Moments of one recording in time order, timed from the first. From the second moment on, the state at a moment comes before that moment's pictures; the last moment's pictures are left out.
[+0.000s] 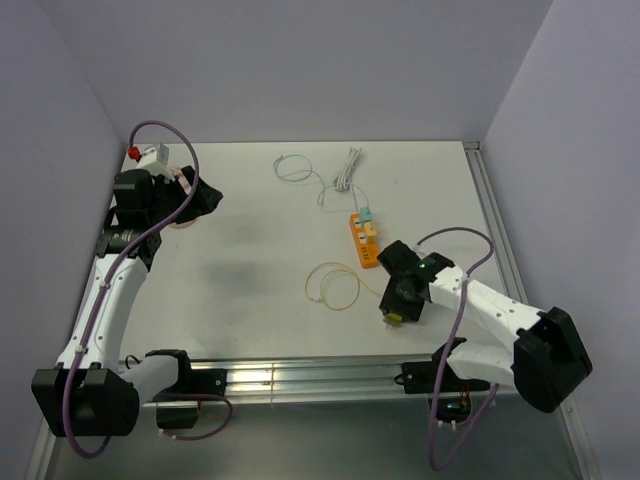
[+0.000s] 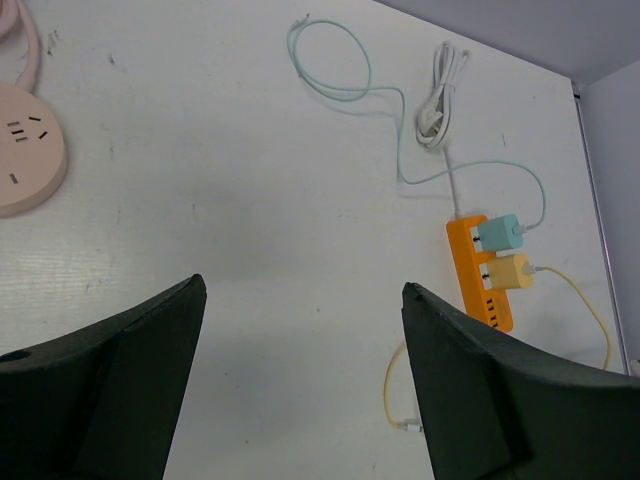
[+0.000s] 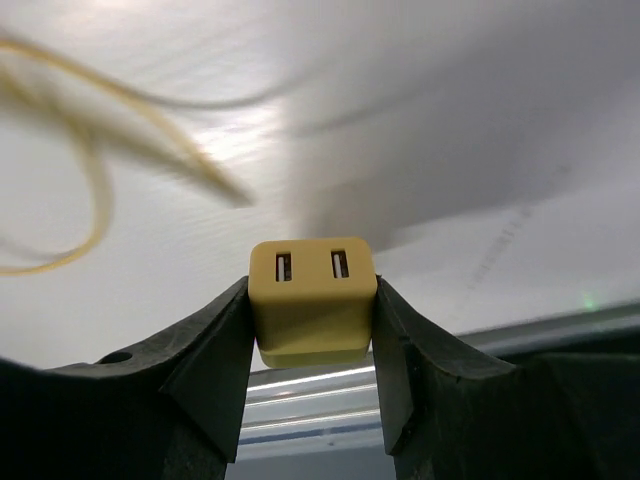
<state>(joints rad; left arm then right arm) -0.02 1.09 1.01 -0.33 0.28 -0.42 0.58 1.17 0.65 -0.92 0.14 1.02</state>
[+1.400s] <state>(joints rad) -0.69 1.22 1.03 -0.36 0.62 -0.47 0.69 0.46 0.46 -0.27 -0.44 0.44</state>
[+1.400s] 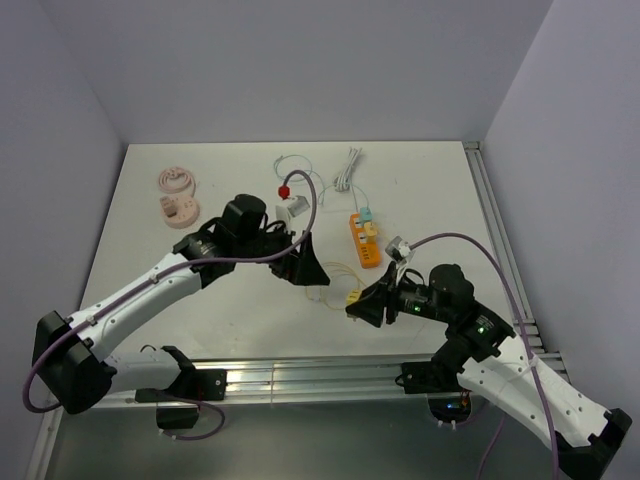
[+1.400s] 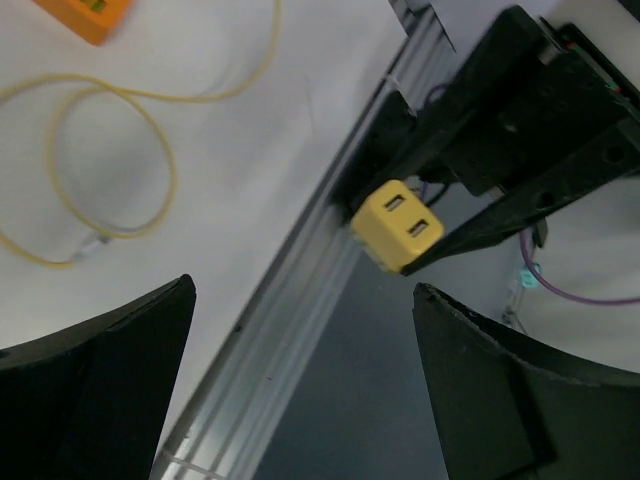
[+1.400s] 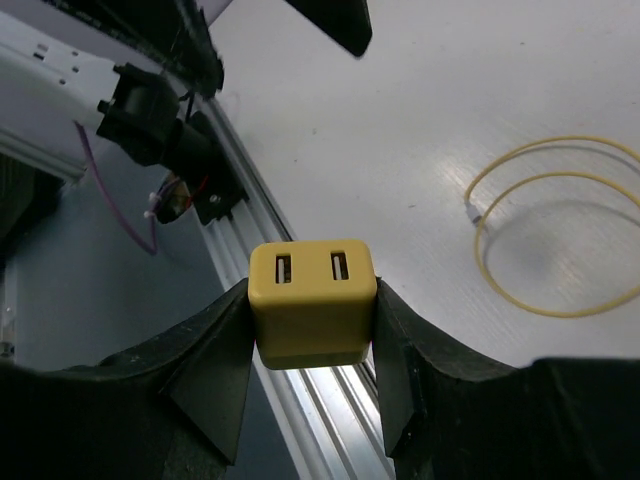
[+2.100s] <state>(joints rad) -0.93 1.42 1.02 -0.27 0.62 -0.84 0.77 0.48 0.42 -0.23 -0.48 0.42</state>
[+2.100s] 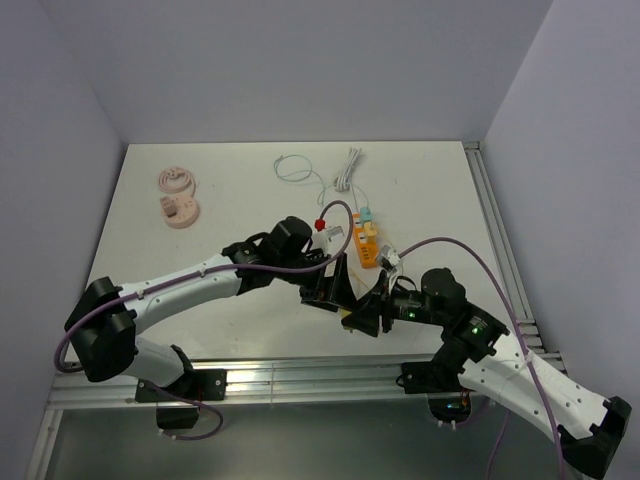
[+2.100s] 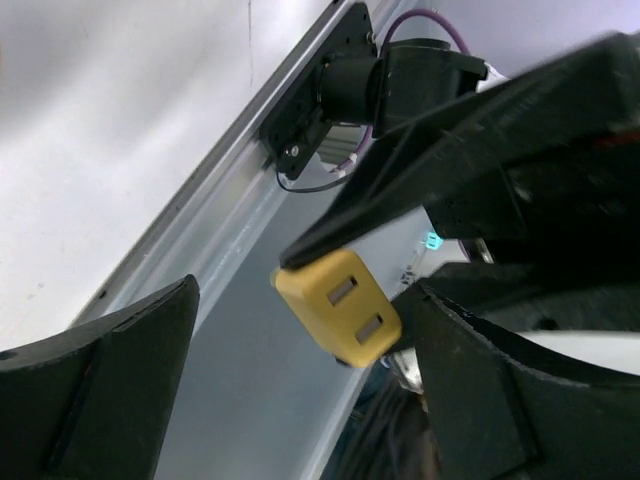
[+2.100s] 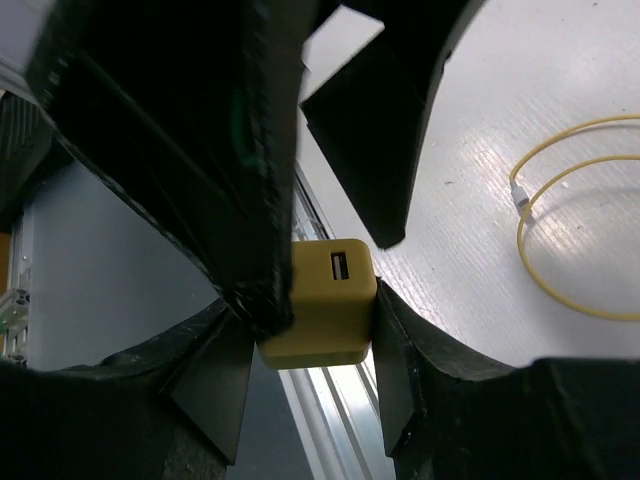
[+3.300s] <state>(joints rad) -0.96 1.43 0.97 -0.12 0.64 -0.99 0.79 0.44 0.41 -0.25 -0.40 0.44</state>
